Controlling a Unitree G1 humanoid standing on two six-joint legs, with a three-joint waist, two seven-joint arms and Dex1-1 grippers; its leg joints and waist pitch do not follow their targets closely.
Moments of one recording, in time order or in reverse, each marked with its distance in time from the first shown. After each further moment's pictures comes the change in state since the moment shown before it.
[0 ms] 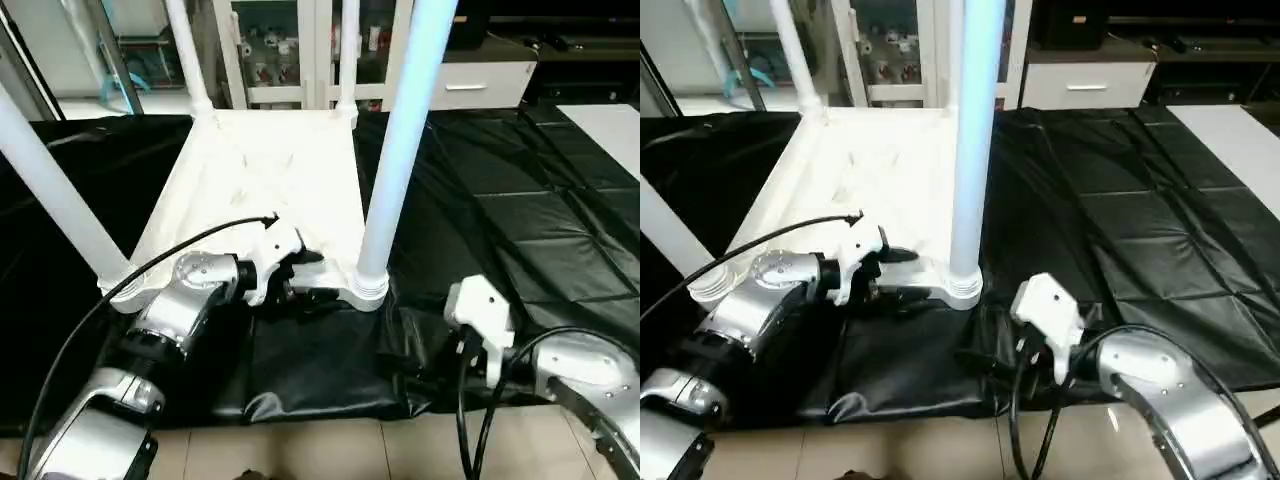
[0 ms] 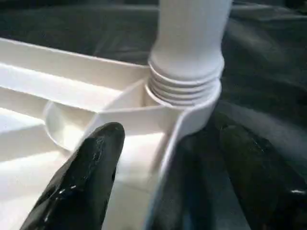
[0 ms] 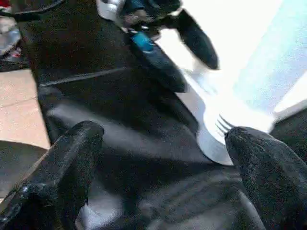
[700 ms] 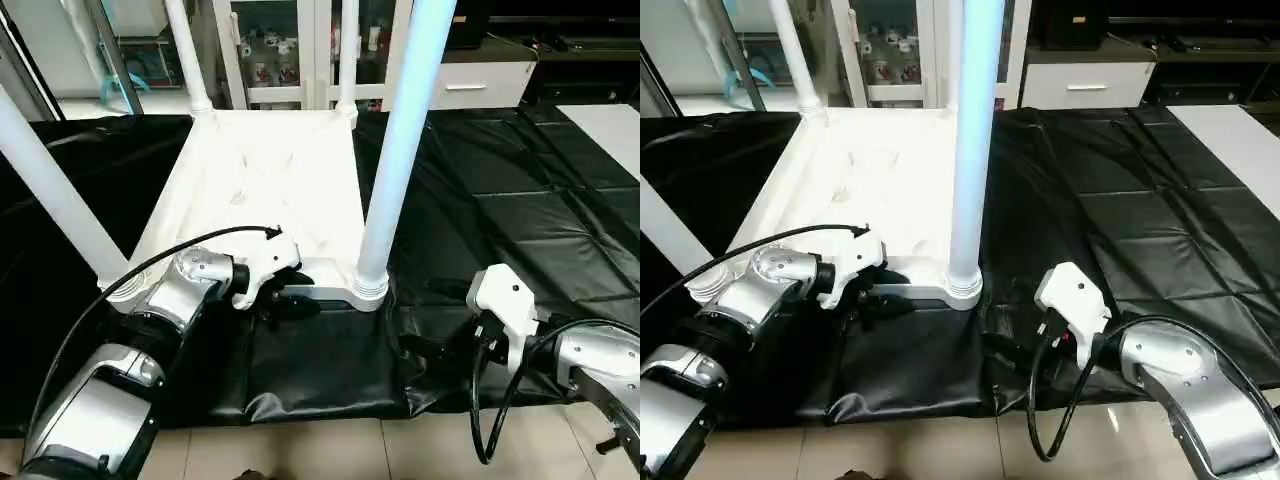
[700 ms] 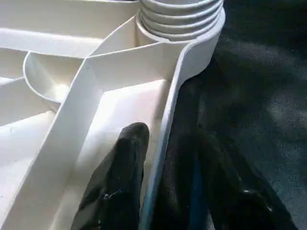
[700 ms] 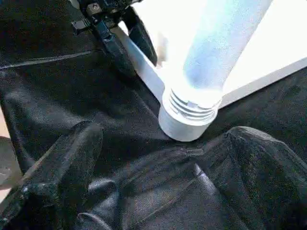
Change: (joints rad) left arm -0.096 0.016 -0.049 0.220 0.139 -0.148 -0.049; right arm -0.001 -0.032 -0.046 0.029 -0.030 -0.022 -0.011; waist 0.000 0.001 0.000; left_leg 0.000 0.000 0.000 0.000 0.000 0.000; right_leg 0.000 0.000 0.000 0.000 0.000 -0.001
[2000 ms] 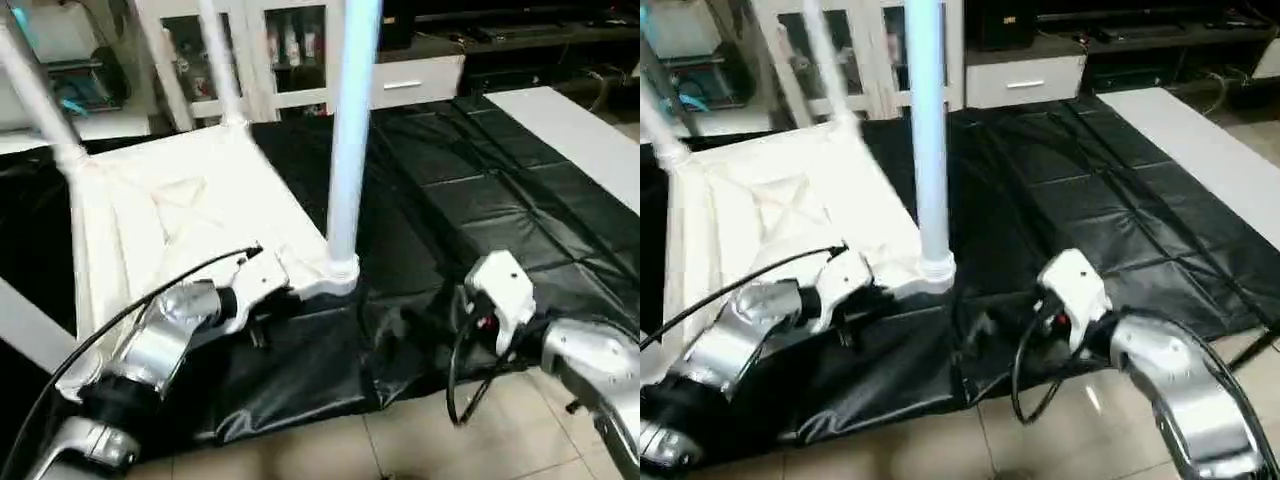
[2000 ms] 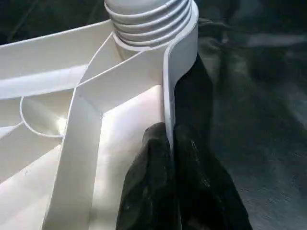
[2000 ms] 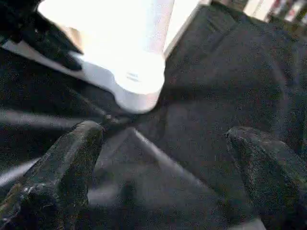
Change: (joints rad) left arm 0.326 0.029 0.070 -0.525 0.081 0.218 0.244; right arm -0.046 0.095 -0.012 0.088 -0.051 -0.020 -0.126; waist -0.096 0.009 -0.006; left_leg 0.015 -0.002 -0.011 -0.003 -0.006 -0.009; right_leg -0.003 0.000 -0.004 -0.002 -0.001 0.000
